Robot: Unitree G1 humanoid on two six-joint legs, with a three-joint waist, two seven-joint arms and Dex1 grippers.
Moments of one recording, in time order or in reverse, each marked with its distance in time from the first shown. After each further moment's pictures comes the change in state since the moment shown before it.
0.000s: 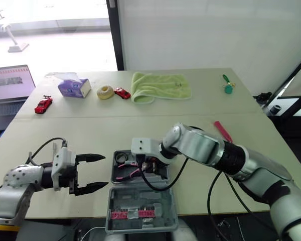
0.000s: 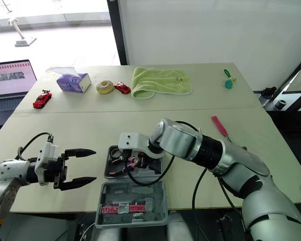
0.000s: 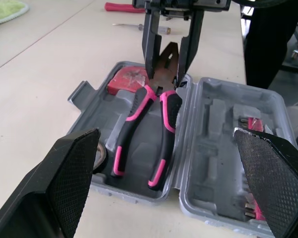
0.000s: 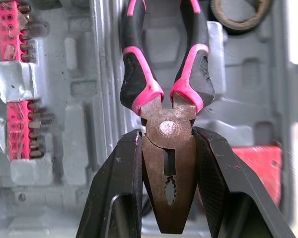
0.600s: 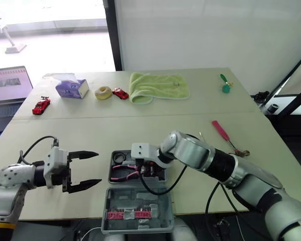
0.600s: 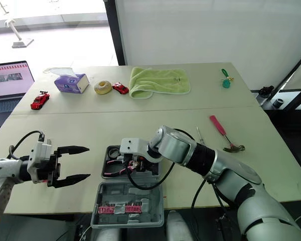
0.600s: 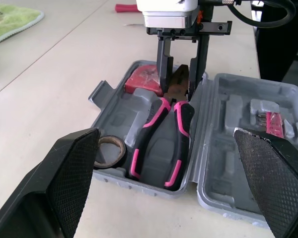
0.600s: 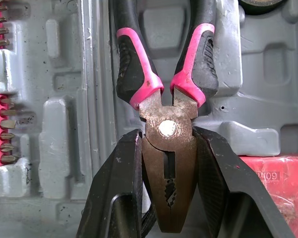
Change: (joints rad) left arm -0.007 0.015 0.023 0.087 0.002 -0.102 -0.029; right arm 0.101 0.064 -0.008 0.139 -0.112 -0.152 0.020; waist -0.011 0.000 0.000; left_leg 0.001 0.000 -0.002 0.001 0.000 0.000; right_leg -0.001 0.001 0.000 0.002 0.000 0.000
